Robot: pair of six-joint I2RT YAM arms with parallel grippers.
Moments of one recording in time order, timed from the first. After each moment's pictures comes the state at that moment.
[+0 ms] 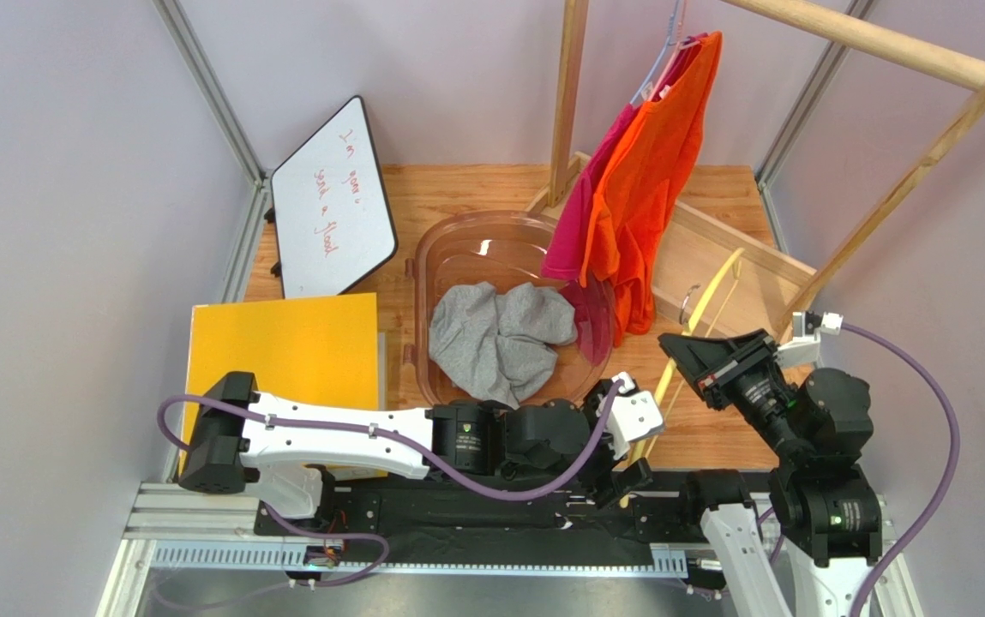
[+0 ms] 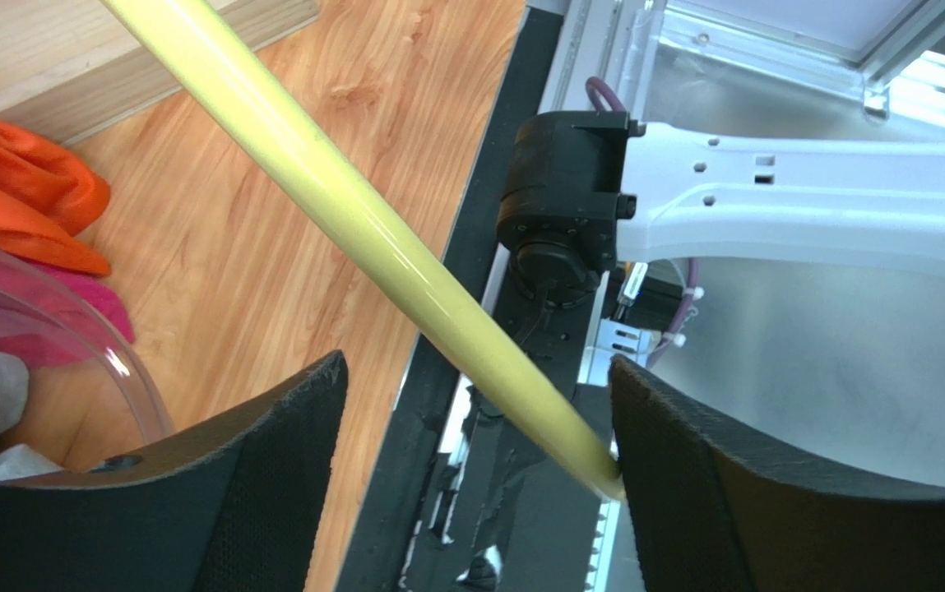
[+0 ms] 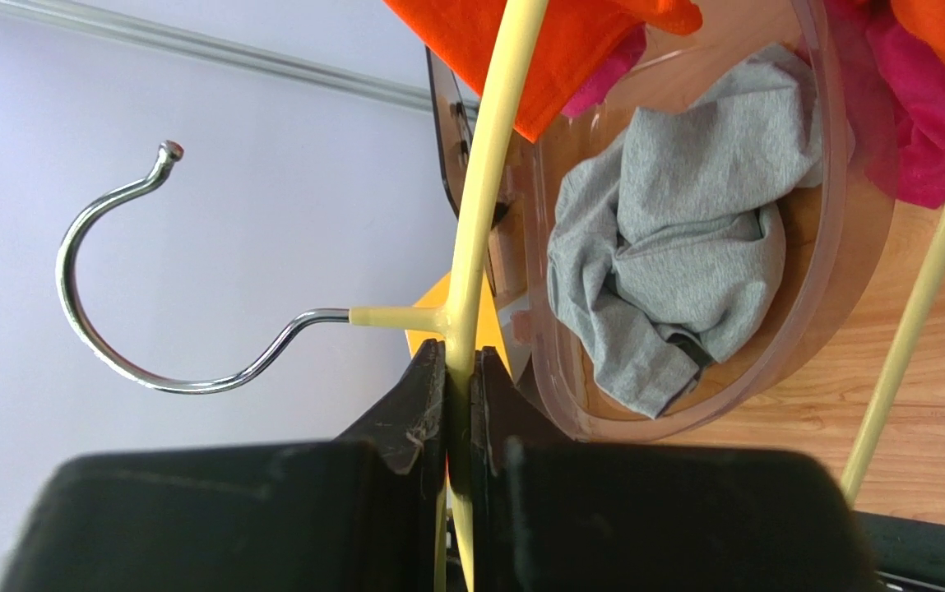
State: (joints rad) left arm -1.55 1.49 1.24 -0.09 -0.20 -0.17; right arm 0.06 0.35 0.91 -0.75 -0.39 1.14
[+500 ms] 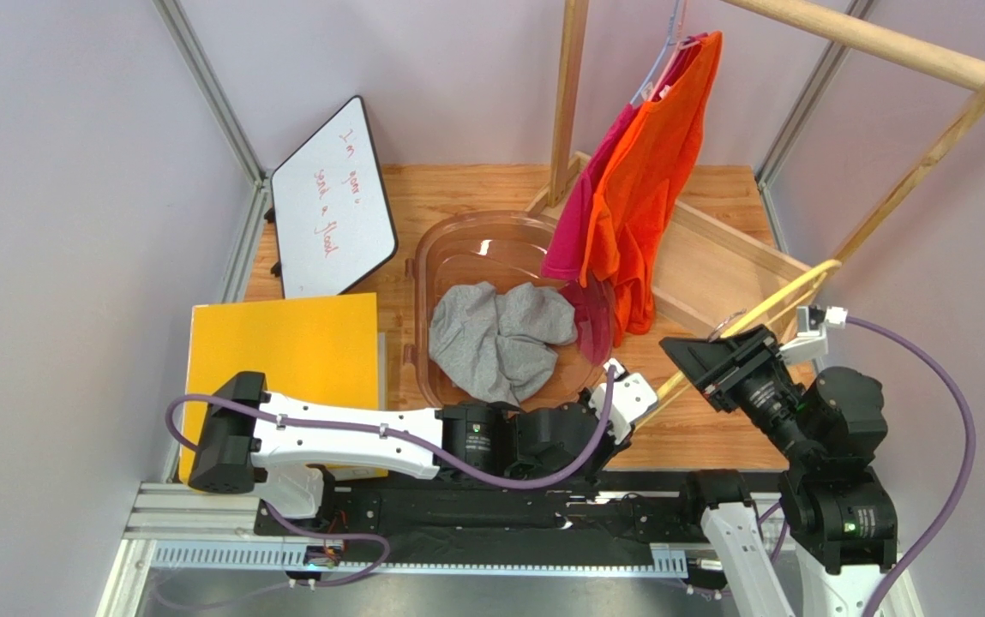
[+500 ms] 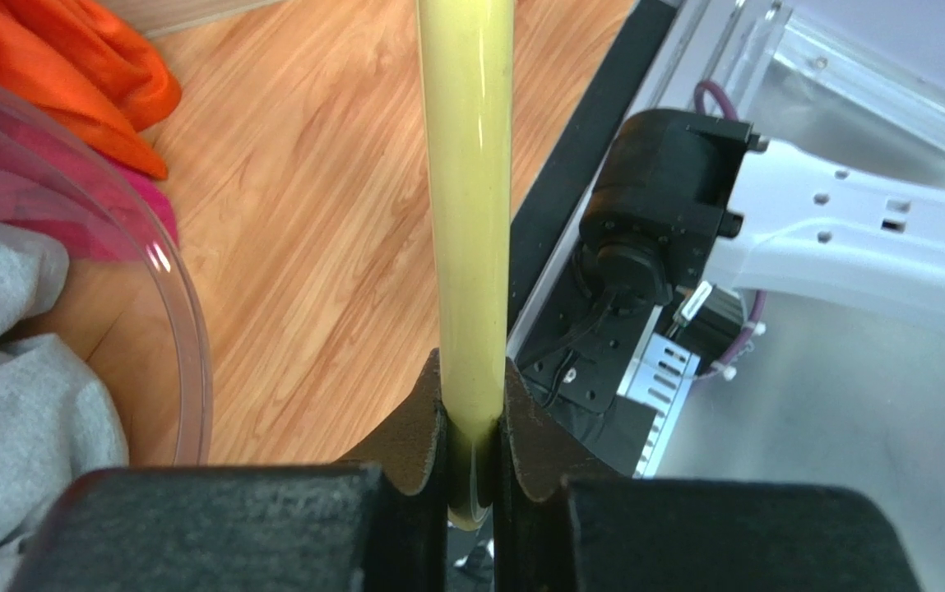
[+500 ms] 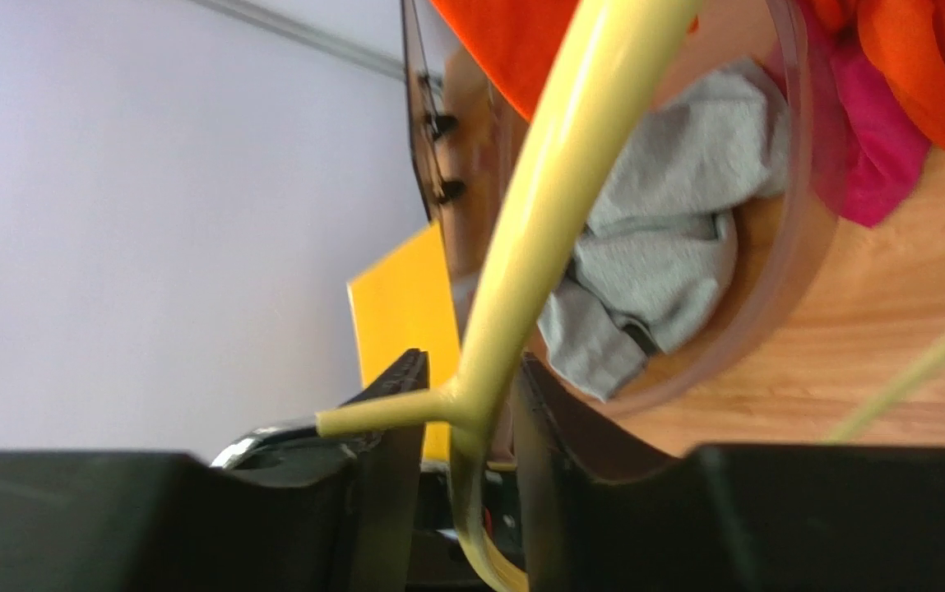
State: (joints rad) left arm -1.55 1.53 1.26 -0.16 -0.37 -0.31; right arm 0.05 0.37 1.01 -0.82 -0.40 1.00
